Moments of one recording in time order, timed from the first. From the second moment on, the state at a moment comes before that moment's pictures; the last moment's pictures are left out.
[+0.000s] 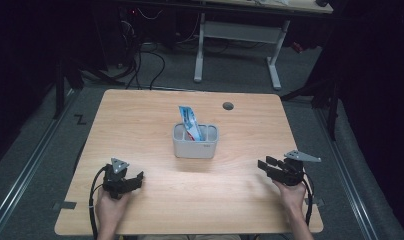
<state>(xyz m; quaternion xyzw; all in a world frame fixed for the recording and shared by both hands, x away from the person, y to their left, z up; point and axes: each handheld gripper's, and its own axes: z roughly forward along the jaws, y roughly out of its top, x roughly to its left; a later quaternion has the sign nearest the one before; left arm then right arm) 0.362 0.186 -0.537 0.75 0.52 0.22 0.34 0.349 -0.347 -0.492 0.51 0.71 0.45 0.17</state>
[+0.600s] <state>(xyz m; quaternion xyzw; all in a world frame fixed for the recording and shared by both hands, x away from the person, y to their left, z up) 0.362 0.186 -0.537 0.75 0.52 0.22 0.34 0.349 -0.340 -0.518 0.52 0.72 0.43 0.16</state>
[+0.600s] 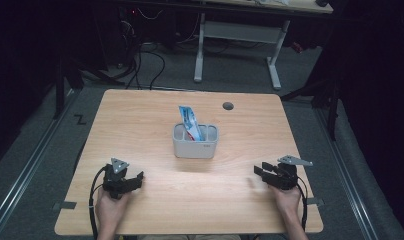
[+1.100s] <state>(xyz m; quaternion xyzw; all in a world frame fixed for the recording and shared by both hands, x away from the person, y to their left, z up) 0.362 0.186 -0.537 0.75 0.52 0.22 0.34 0.349 -0.333 -0.529 0.52 0.73 0.40 0.17</state>
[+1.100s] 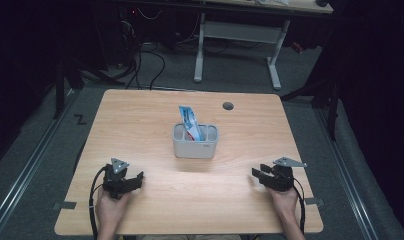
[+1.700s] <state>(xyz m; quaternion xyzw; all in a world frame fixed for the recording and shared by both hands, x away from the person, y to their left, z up) 0.362 0.185 -0.537 0.75 0.52 0.22 0.34 0.346 -0.315 -0.530 0.49 0.77 0.33 0.23</state>
